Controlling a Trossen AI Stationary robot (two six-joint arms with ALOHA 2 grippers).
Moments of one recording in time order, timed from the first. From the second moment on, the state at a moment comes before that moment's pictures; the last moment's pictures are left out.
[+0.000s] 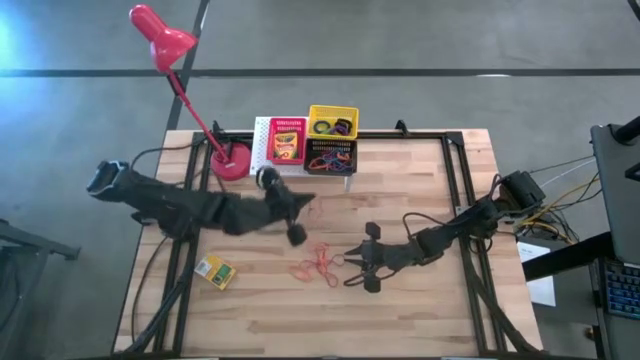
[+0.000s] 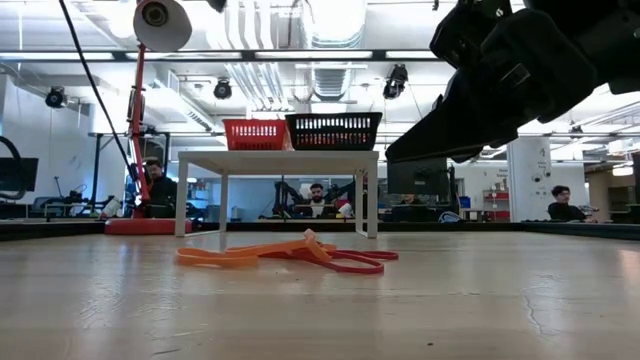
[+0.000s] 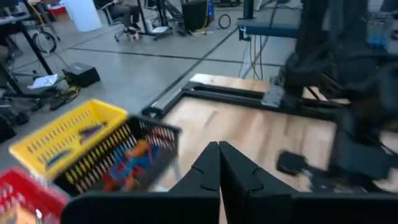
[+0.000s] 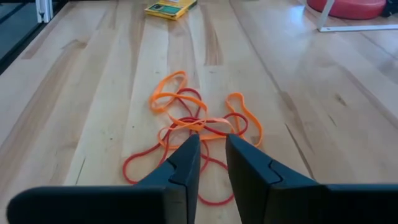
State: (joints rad) left arm -0.25 1.36 1.12 -0.13 -0.71 -0.13; right arm 0.41 1.65 0.60 0.55 0.43 0.28
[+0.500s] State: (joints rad) left arm 0.18 1.37 1.16 -0.07 -0.39 -0.01; right arm 0.41 1.65 0.60 0.56 0.43 0.28
